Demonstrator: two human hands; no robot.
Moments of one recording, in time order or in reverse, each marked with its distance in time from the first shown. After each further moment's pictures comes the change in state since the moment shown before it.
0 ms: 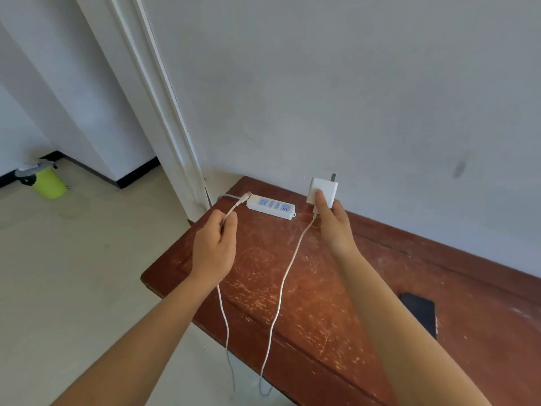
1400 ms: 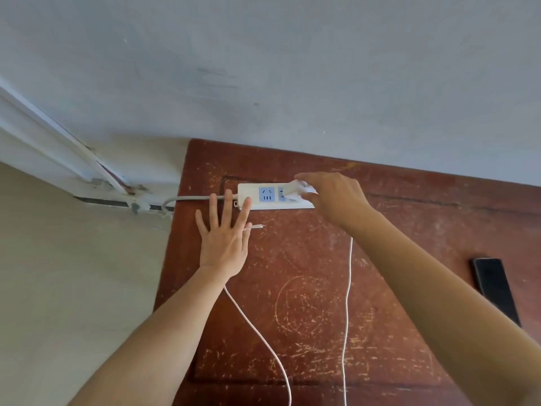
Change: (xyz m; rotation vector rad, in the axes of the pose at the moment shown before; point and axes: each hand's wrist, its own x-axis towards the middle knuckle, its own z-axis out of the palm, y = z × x) left_hand 0.269 -0.340 0.150 0.658 -0.829 0.417; right_hand 0.281 0.122 0.117 -1.655 -0.006 0.099
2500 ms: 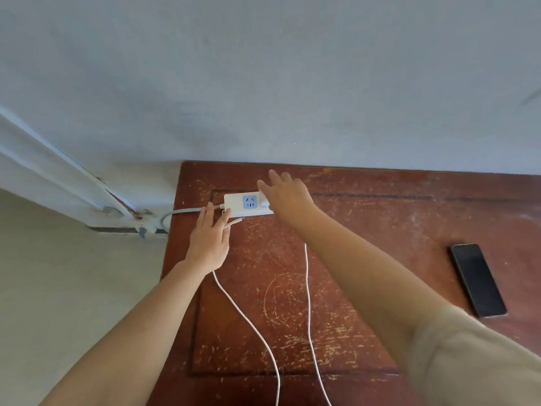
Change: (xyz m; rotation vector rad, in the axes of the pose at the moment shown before) left_hand -0.002 0.014 -0.056 -0.190 -0.149 -0.096; right_hand 0.000 -0.028 0.008 -0.328 -0.029 -0.135
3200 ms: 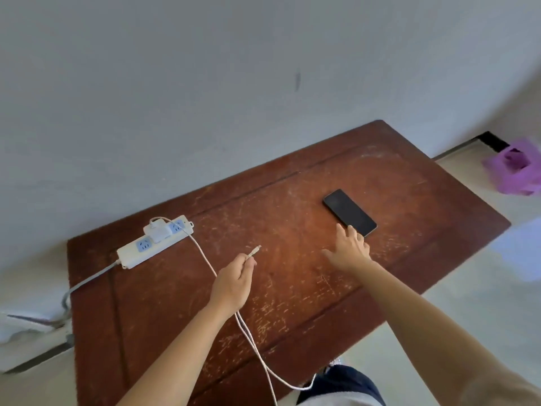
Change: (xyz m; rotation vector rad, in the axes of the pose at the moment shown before) left_hand -0.105 0.203 0.071 -0.367 -0.245 0.348; right_hand -0.332 0.141 0.141 0.705 -0.118 1.058
